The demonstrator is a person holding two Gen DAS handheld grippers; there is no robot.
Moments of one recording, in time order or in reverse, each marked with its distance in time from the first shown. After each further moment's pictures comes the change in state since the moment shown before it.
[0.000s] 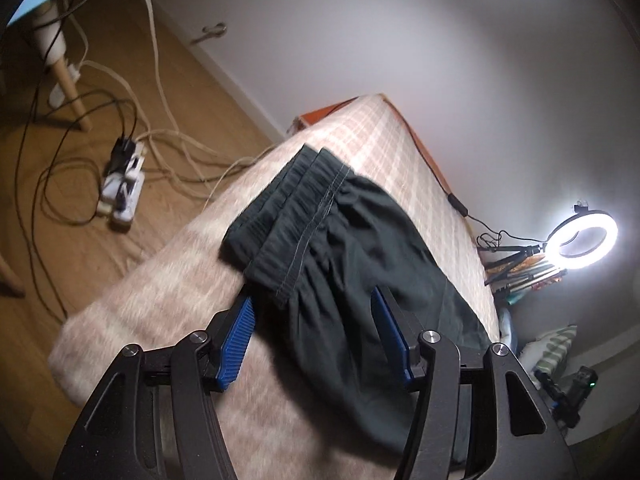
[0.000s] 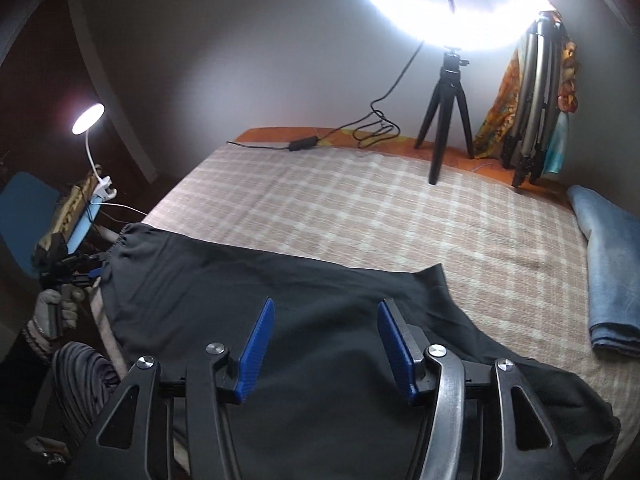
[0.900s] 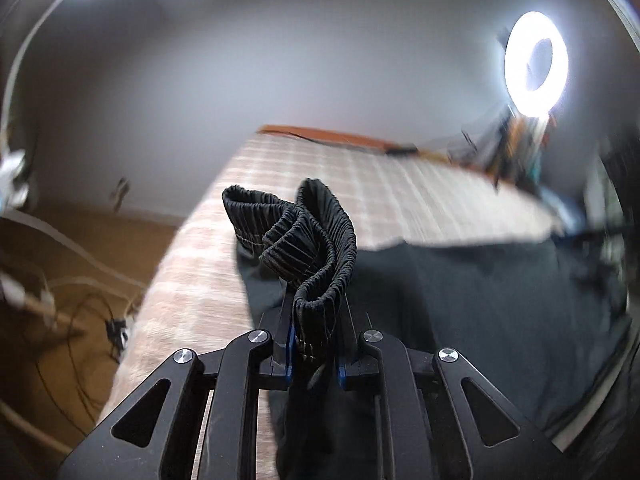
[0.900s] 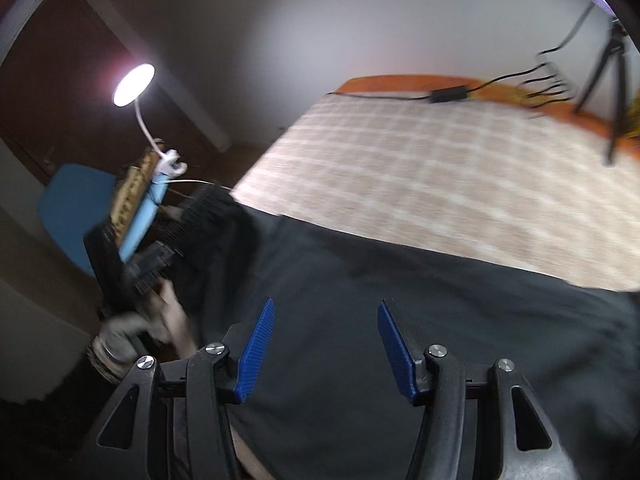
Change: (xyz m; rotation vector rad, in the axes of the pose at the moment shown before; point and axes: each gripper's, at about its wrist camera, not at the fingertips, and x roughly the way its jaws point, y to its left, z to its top) left arm 0.040 -0.122 -0.047 0.771 -0.120 0.127; right arm 0.133 0.133 0.037 0.022 0.177 0.333
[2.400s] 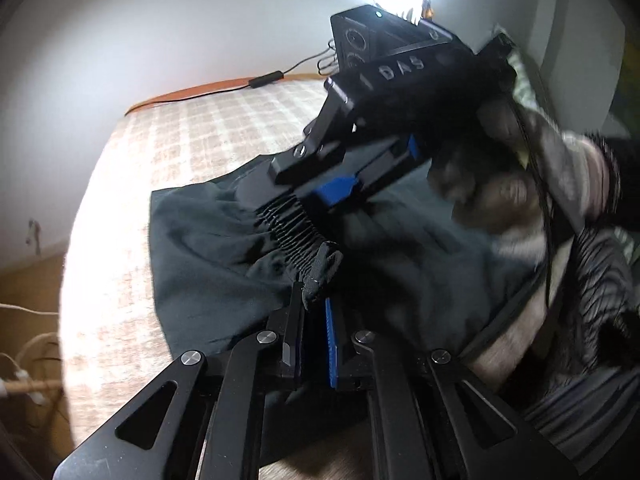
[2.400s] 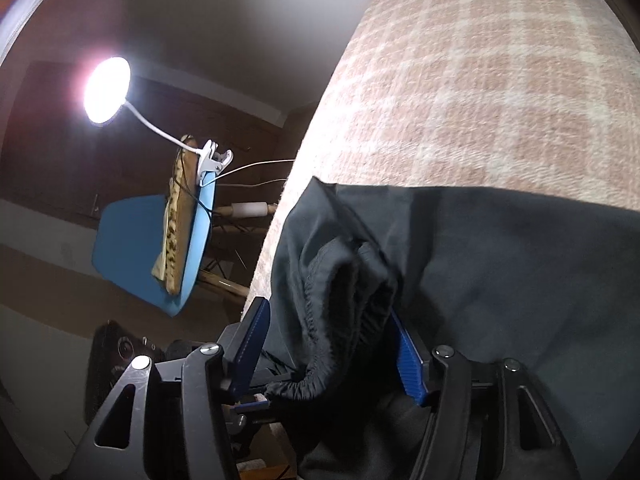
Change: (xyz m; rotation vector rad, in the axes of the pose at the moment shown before) left arm 0.000 -0.044 -0.028 0.303 0.181 -0.302; right arm 0.170 0.043 0.009 0.235 0.151 0.345
